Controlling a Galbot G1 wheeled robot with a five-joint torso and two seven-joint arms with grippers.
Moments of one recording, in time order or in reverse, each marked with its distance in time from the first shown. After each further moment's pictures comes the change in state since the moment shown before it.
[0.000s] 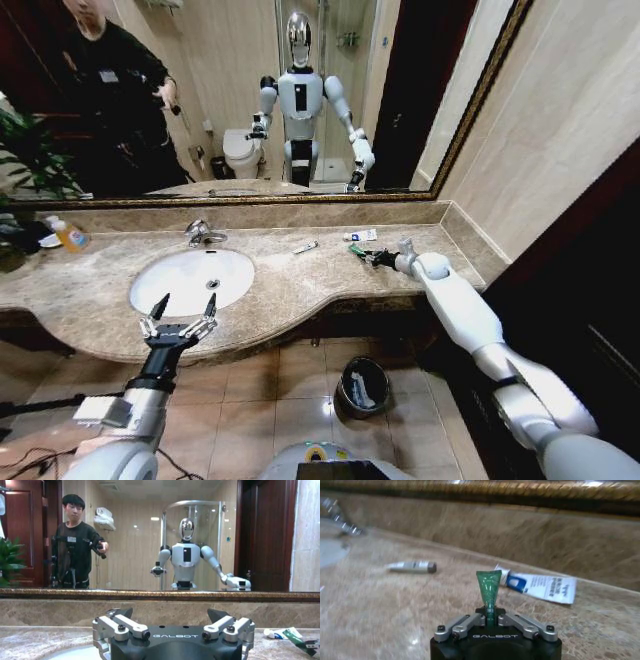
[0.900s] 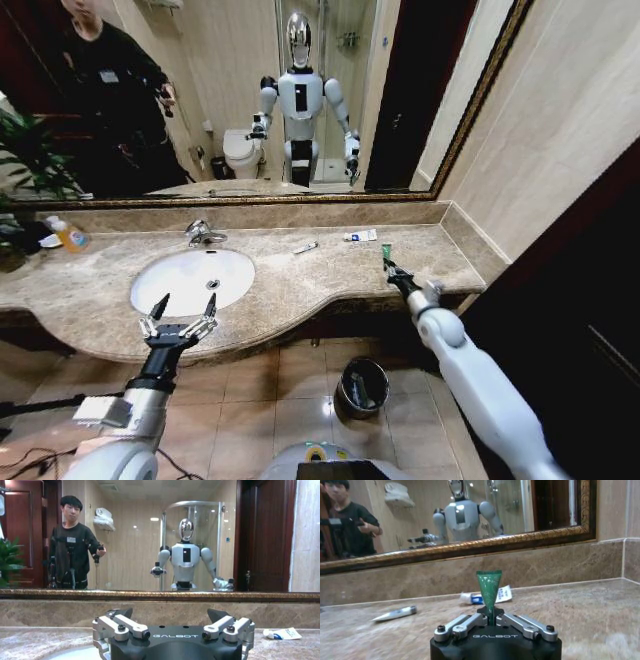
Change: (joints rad) left arm 0.000 0.000 0.000 0.000 0.000 0.000 0.000; right arm -0.658 0.053 0.292 0.568 0.147 0.291 0.464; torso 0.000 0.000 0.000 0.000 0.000
